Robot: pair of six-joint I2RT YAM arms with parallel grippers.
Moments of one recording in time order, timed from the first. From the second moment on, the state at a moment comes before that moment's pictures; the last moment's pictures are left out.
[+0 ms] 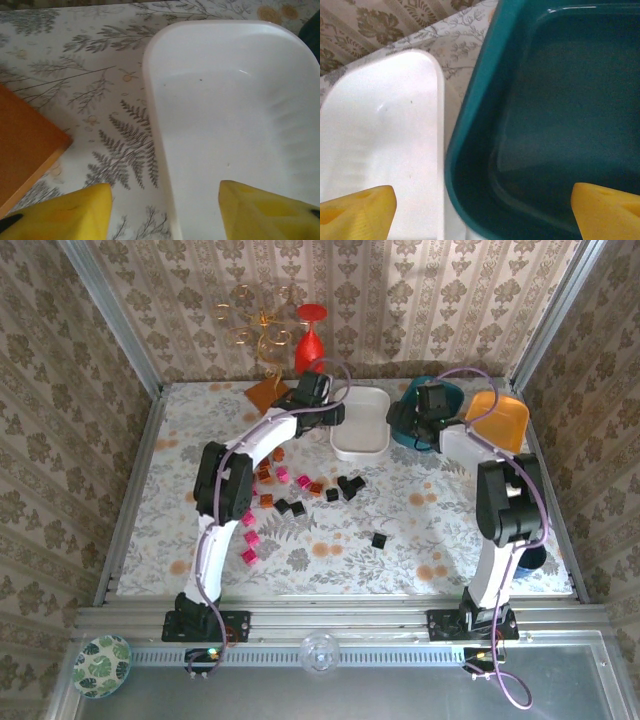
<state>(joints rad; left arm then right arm) -0.55 2.27 1.93 -0.40 0.02 -0.27 0.12 1.94 1.39 -0.17 0.01 0.50</state>
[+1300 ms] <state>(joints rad) -0.58 1.39 0.80 -0.06 -0.08 -0.35 0.07 2.24 1.79 -0.46 -0.34 0.48</state>
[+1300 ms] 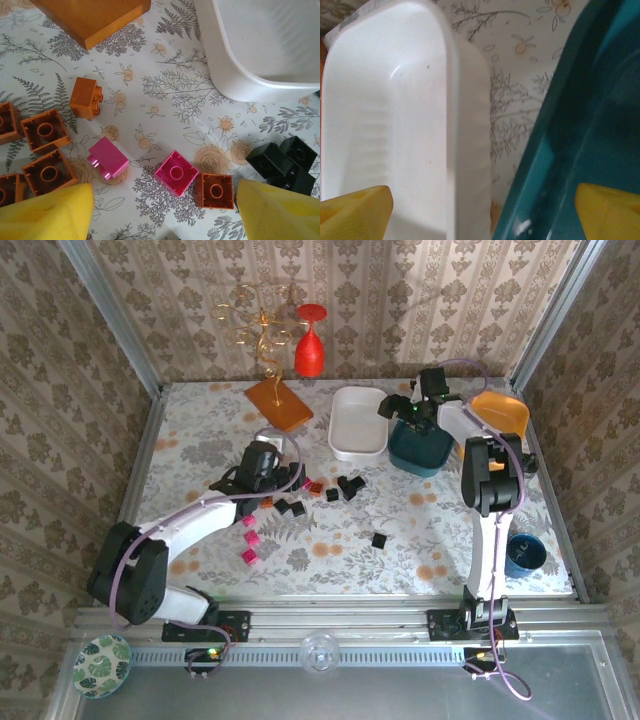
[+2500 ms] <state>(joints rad) -0.58 1.27 0.69 -0.06 -0.09 -0.35 -0.18 2.23 1.84 -0.58 -0.11 0.42</state>
